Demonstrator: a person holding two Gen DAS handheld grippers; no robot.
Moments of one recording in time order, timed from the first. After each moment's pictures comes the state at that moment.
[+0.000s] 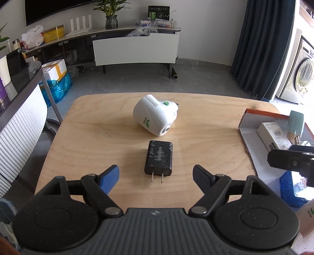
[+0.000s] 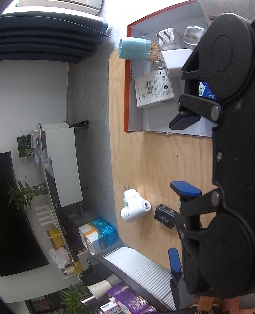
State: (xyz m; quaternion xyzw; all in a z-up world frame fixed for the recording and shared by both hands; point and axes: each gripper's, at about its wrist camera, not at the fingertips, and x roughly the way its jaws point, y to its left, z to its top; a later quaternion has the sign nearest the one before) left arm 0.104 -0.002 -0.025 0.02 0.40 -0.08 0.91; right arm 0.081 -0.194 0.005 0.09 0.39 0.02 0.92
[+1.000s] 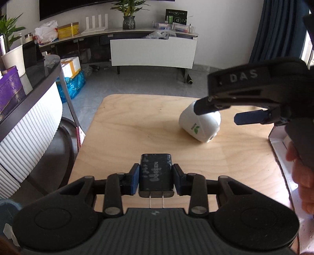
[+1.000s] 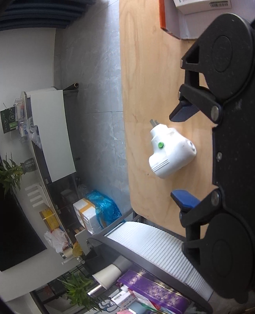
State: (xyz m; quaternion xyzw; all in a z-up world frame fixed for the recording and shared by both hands) left arm 0.105 0.051 -0.026 0.00 0.39 -0.06 0.92; right arm 0.218 -0.106 -0.020 0.15 0.42 0.10 0.89
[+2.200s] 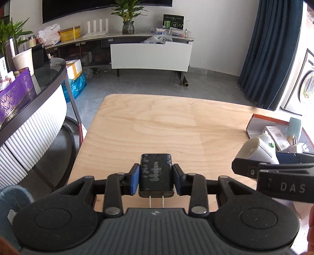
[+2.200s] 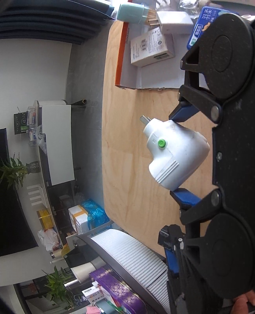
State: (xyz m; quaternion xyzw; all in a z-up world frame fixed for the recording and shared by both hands) left arm 0.052 0.044 0.001 0.00 0.39 -0.06 0.92; right arm 0.074 -0.131 -0.006 0.07 0.40 0.07 0.91
